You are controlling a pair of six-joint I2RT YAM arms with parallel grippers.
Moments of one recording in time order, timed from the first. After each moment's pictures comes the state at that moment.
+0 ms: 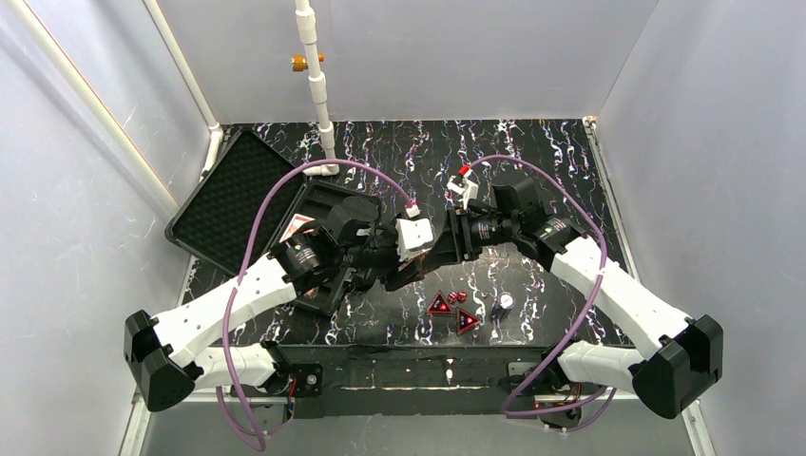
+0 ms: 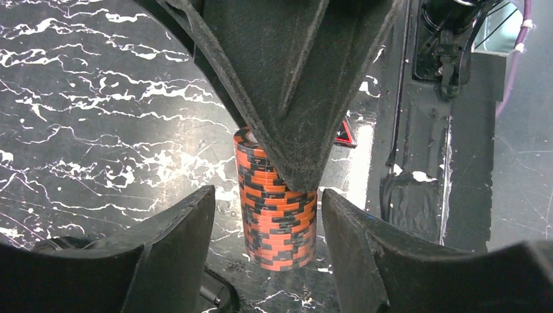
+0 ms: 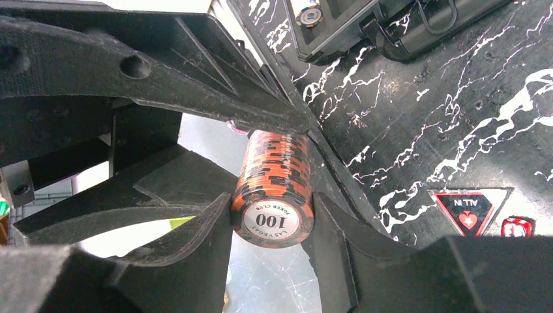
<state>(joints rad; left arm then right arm) -0.92 1.15 1.06 -0.46 0.38 0.33 0.62 1.17 1.02 -0.46 -0.82 0.53</state>
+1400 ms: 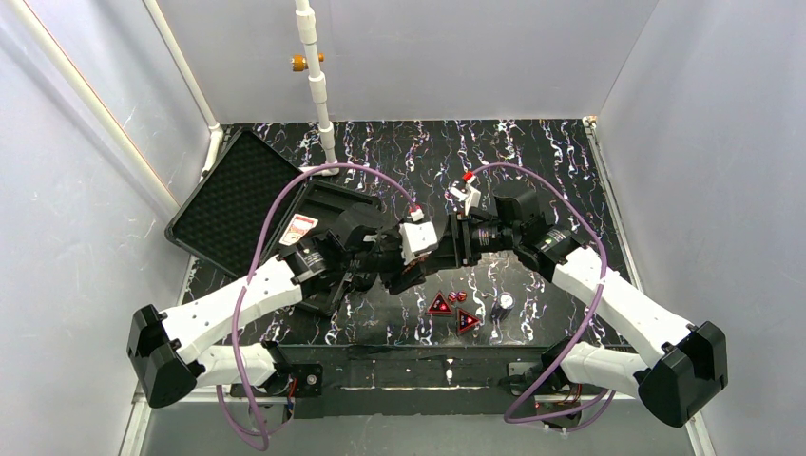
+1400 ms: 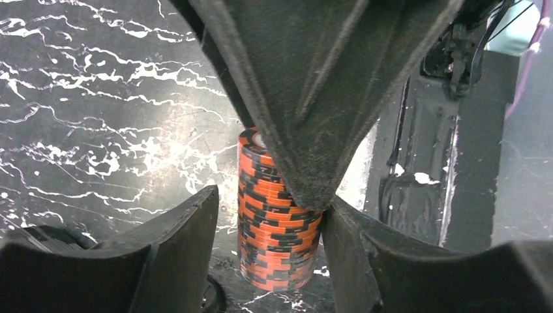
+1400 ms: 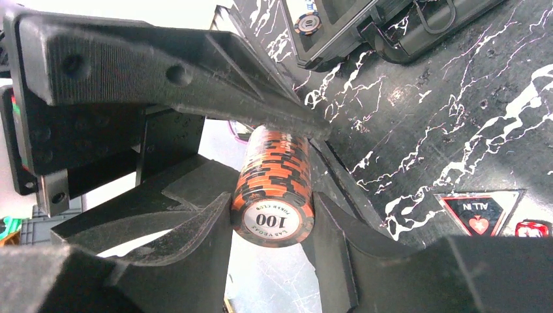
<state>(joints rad) -0.93 1.17 1.01 -0.40 0.31 0.27 0.64 1.11 0.92 -0.34 -0.78 0.62</state>
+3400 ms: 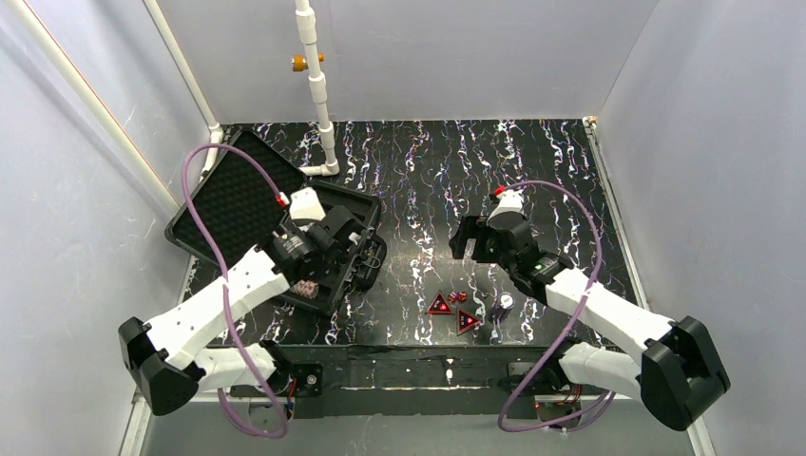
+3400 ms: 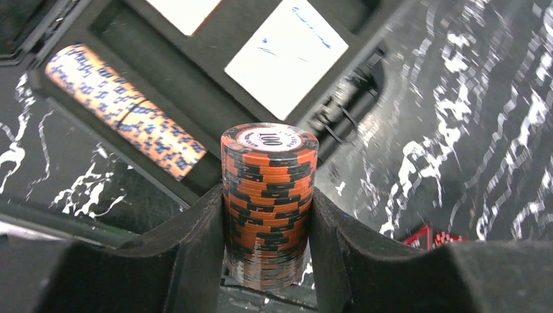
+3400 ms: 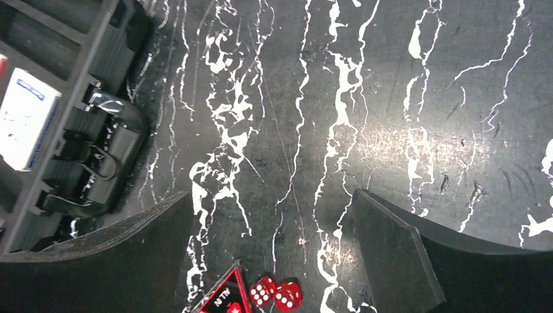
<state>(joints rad) -0.87 1.13 1.15 -1.15 -0.65 -1.08 0.64 1.06 0.61 -0.10 0.17 0.52</state>
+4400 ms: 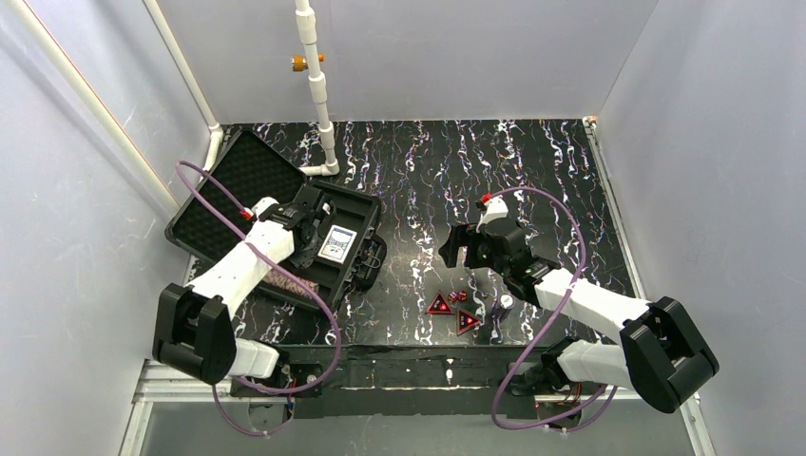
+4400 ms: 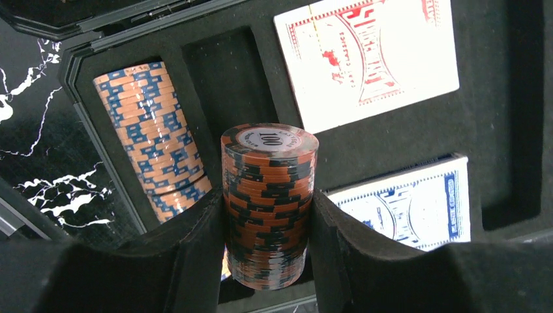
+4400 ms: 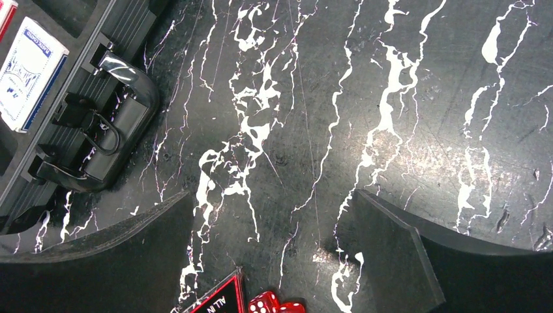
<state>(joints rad) -0.38 1.34 0.99 -0.99 -0.55 -1.24 0.64 1.19 0.52 0.15 0.04 0.45</state>
